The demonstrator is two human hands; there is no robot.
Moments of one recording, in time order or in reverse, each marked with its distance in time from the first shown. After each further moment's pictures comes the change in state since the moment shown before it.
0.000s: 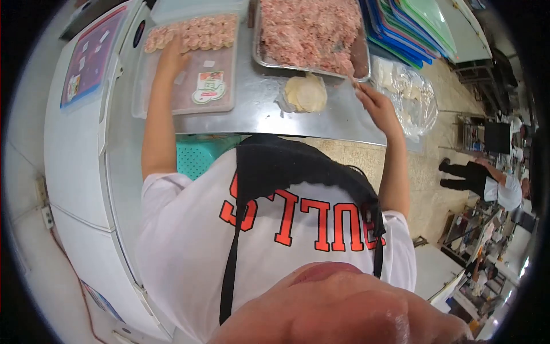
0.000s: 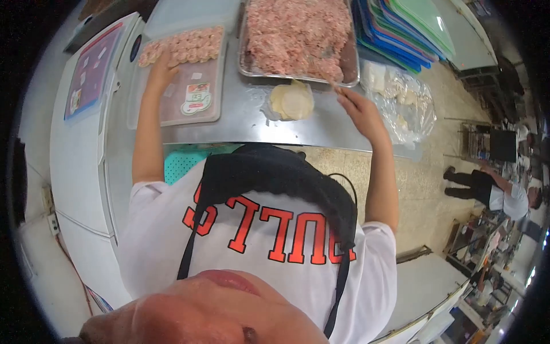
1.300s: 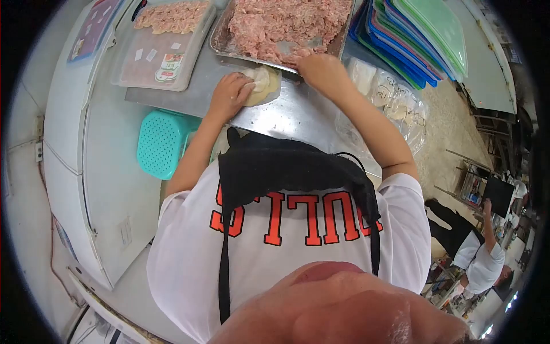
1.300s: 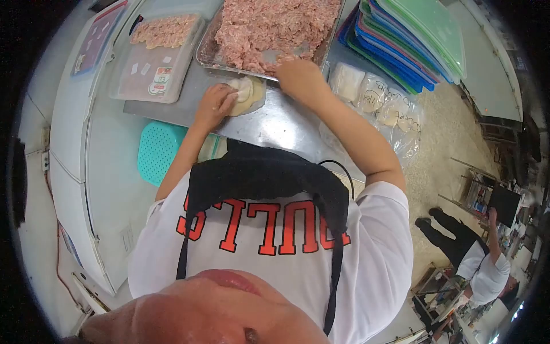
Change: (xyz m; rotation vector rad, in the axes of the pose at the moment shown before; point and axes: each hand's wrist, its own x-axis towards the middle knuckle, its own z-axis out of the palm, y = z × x) left_hand -0.112 0.318 0.085 -0.248 -0.017 0.015; right_hand 0.114 0.043 -0.016 -0.750 -0.099 -0.779
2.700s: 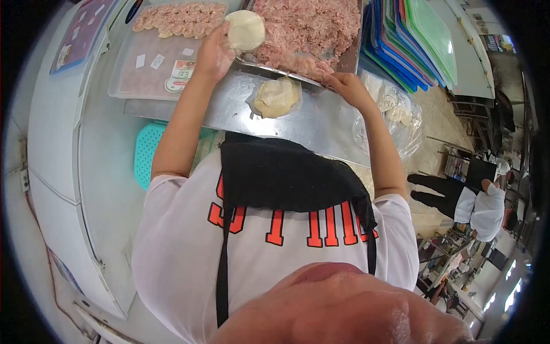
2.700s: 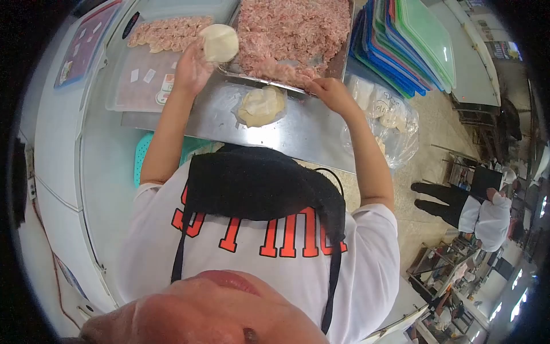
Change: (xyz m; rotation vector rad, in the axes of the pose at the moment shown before) left_hand 0.100 -0.075 -0.093 -1.685 0.191 -0.456; right_hand -0.001 -0.001 0.015 0.679 -0.171 0.478
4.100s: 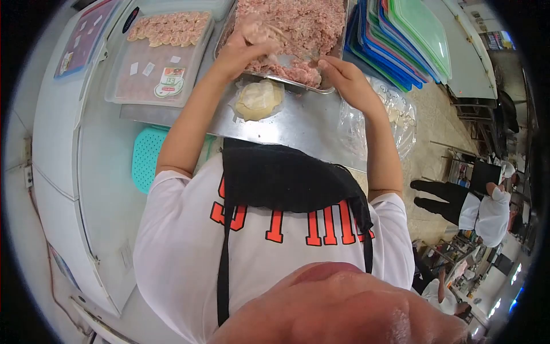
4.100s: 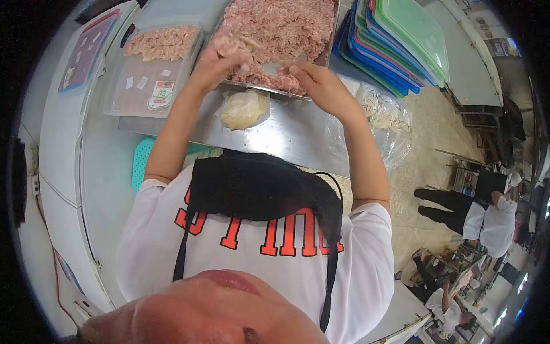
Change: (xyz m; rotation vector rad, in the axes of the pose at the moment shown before) left_hand -0.009 -0.034 0.095 0.295 -0.168 -0.061; right_hand -0.033 -0.055 -0.068 0.229 0.007 -0.104
